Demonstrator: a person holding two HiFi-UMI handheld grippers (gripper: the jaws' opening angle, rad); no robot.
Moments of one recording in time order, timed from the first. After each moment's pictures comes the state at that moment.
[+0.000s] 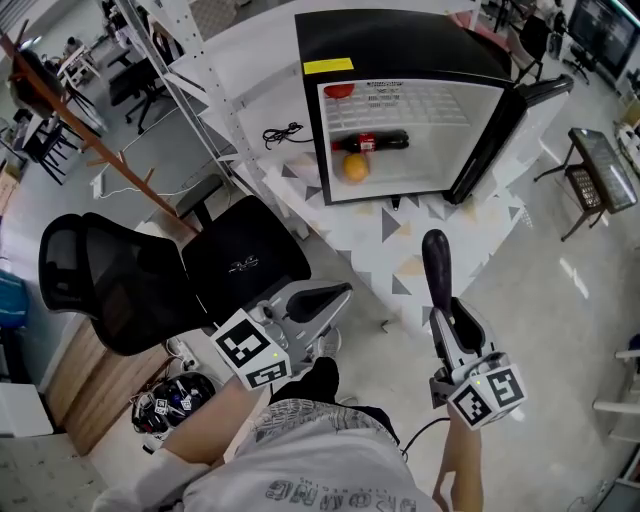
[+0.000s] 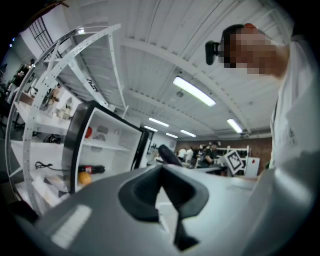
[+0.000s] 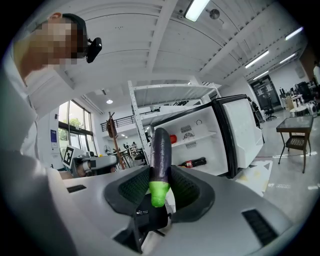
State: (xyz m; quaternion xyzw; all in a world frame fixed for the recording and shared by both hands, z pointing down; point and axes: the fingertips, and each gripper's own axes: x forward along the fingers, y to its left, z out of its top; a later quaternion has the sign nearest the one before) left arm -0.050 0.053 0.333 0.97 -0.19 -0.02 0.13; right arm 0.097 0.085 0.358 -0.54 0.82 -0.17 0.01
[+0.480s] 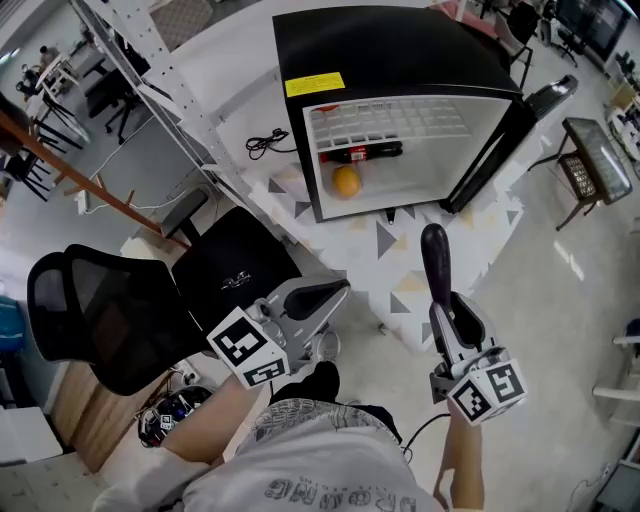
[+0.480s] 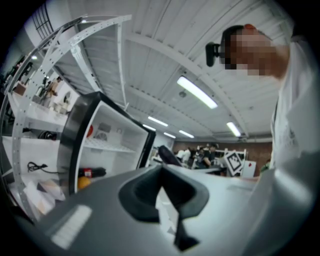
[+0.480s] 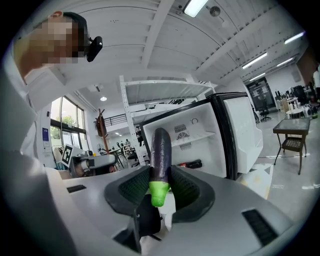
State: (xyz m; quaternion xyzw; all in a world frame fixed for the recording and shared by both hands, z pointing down) left arm -0.043 -0.028 0.338 0.97 -0.17 -0.02 0.15; right arm 0.104 0.011 0.361 -0.56 0.81 -0.18 0.00
